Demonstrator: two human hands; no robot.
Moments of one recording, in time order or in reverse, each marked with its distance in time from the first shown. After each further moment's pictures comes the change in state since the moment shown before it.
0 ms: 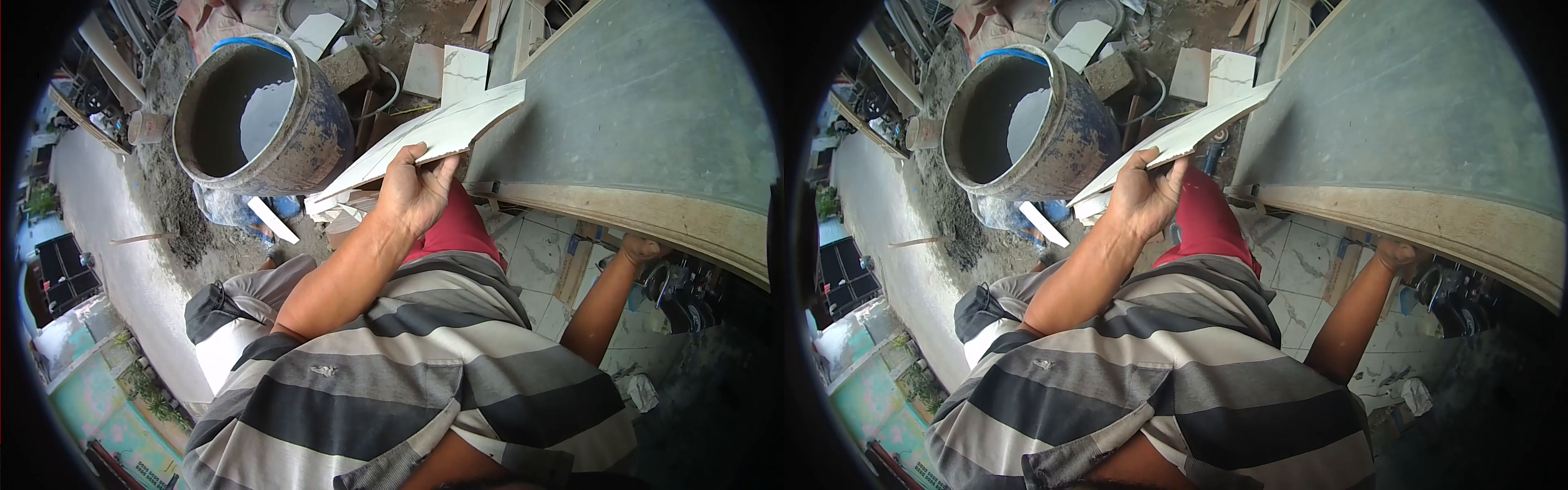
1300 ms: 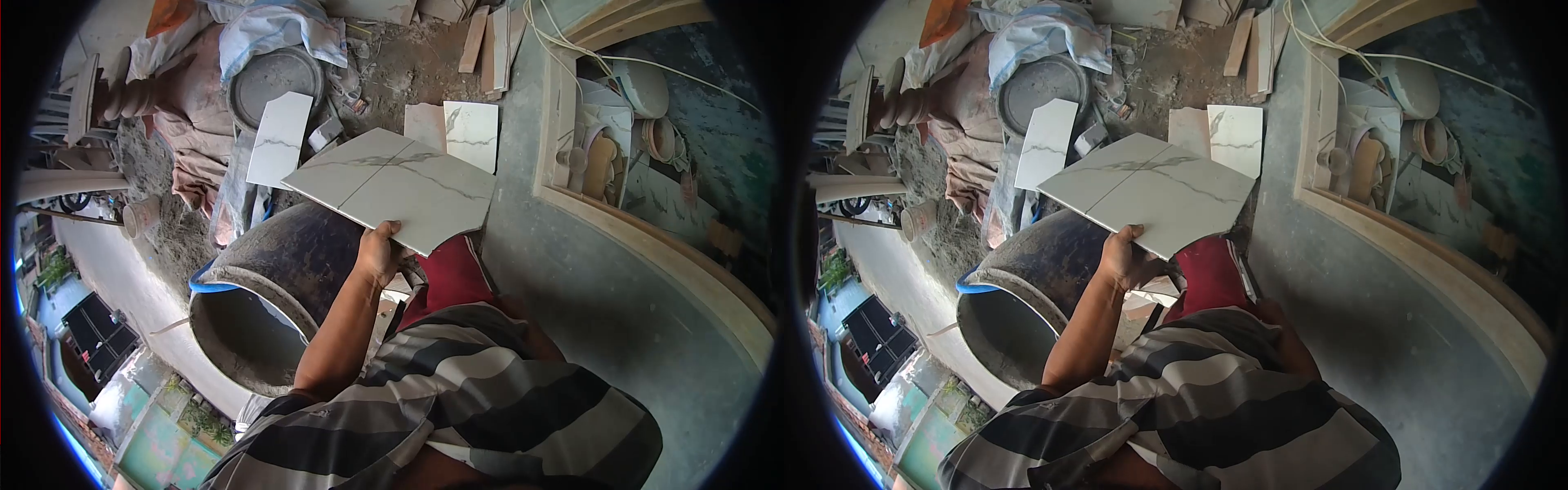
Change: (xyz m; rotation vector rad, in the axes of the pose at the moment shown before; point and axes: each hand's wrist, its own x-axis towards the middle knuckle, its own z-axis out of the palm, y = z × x) left_hand 0.397 0.202 0.099 0.808 0.360 -0.094; right_hand -0.206 0.089 0.364 -0.285 -1.323 1.857
